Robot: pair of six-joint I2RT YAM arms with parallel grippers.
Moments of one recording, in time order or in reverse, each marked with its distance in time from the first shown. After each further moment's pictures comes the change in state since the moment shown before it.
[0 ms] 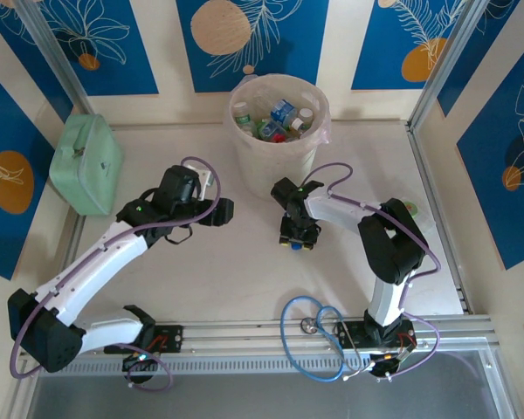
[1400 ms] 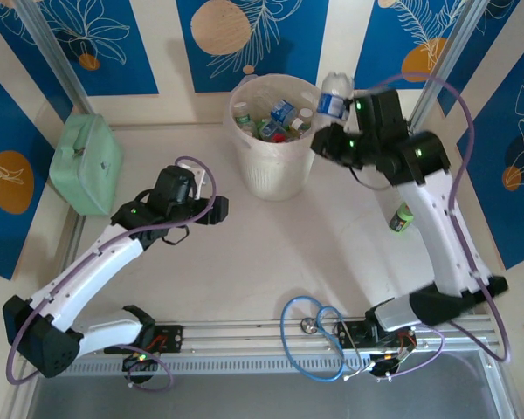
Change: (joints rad) left arm 0.011 -0.039 0.000 -0.007 -0.053 0.000; right arm -0.225 -0.328 0.808 -0.250 -0.097 -0.189
